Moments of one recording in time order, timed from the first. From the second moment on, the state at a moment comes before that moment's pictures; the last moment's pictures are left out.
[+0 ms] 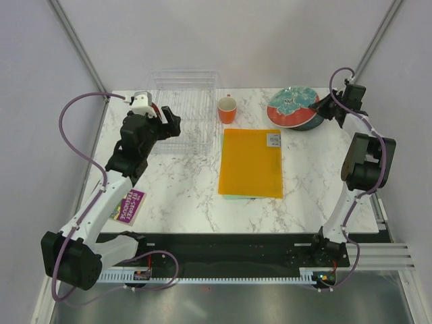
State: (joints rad) left arm -0.31 1.12 0.96 -0.01 -0.09 -0.34; right arm -0.25 2.01 1.54 -0.07 -0.42 0.55
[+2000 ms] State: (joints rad) left arm -0.30 1.22 1.01 -0.10 -0.37 -0.08; right arm -0.30 2.21 1.81 -0.36 -0.28 0.40
